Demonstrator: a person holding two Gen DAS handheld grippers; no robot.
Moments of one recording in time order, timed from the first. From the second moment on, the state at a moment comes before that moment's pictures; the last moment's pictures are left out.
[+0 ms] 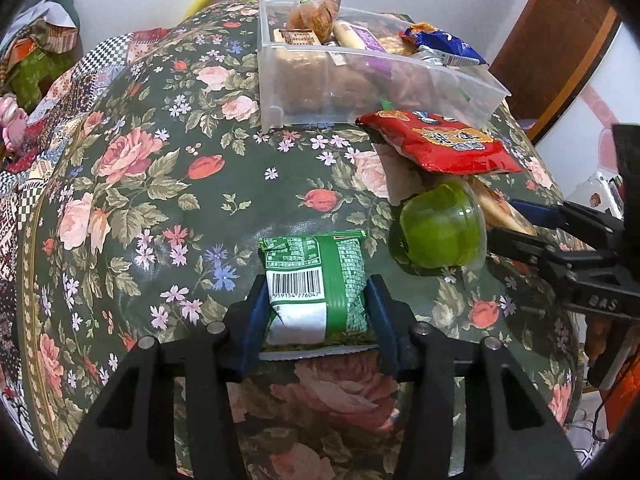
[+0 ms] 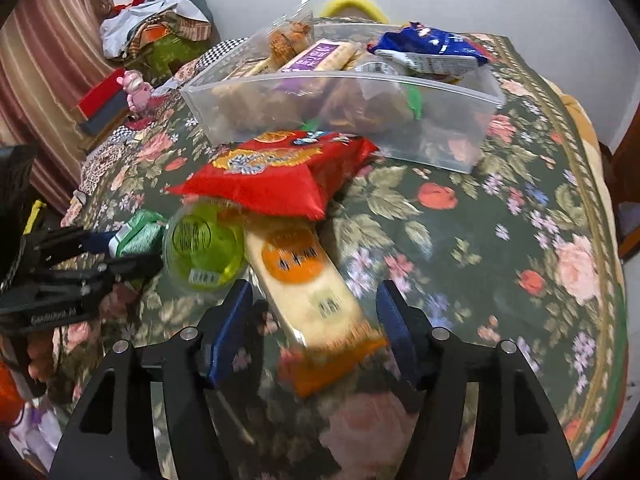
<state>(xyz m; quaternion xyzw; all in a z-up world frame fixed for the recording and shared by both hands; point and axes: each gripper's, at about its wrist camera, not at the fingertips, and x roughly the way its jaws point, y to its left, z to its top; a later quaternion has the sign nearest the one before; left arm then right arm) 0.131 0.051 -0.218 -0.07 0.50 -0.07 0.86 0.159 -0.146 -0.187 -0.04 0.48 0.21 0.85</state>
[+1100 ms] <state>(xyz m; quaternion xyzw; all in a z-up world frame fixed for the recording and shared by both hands) 0.165 0.050 -0.129 -0.06 0.40 -0.06 0.91 0.171 -0.185 -0.097 0.00 0.36 0.16 0.92</state>
